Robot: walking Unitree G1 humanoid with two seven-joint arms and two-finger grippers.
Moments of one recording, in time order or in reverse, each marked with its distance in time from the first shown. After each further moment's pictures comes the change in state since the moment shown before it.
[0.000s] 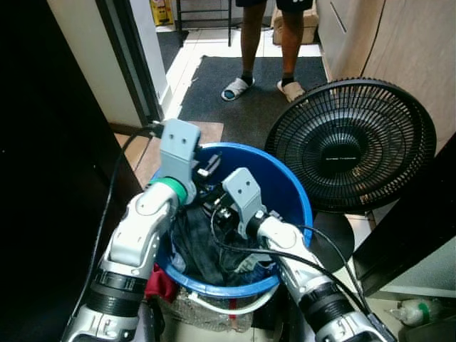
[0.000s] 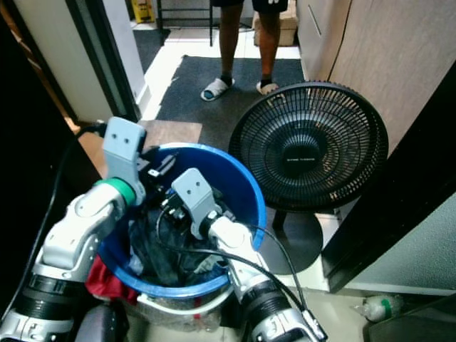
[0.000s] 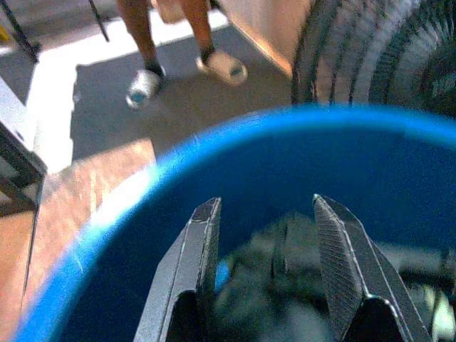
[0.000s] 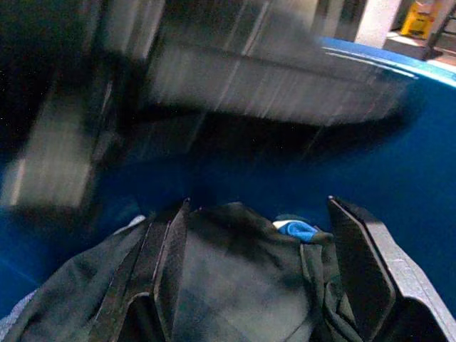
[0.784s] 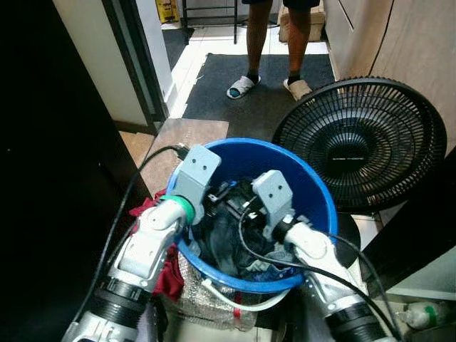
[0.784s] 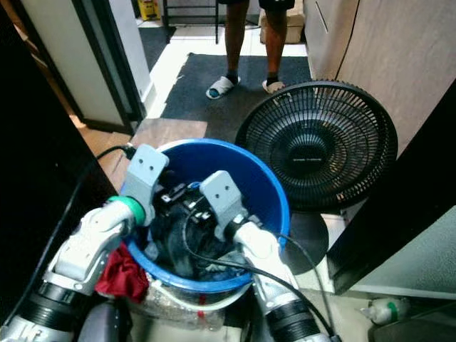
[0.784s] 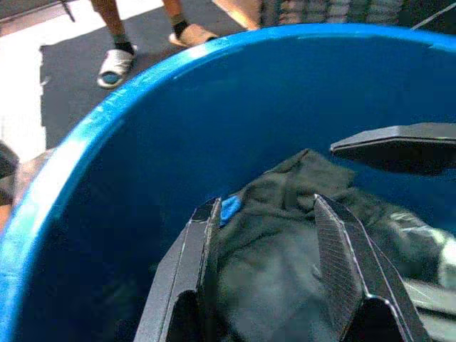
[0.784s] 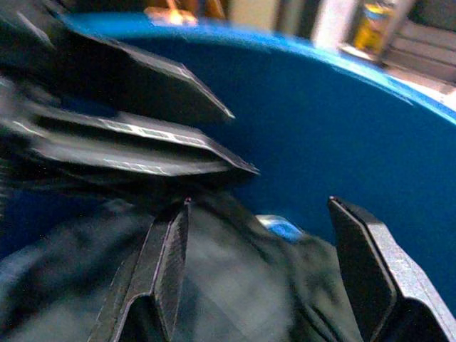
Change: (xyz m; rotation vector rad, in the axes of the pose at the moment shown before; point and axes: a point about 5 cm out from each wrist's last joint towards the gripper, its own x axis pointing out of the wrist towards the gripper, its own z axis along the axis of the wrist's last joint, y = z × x) left arm 0.002 -0.014 -0.011 0.011 0.015 -0.072; right arm -0.041 -0.032 -0.002 -0.117 0.030 -0.129
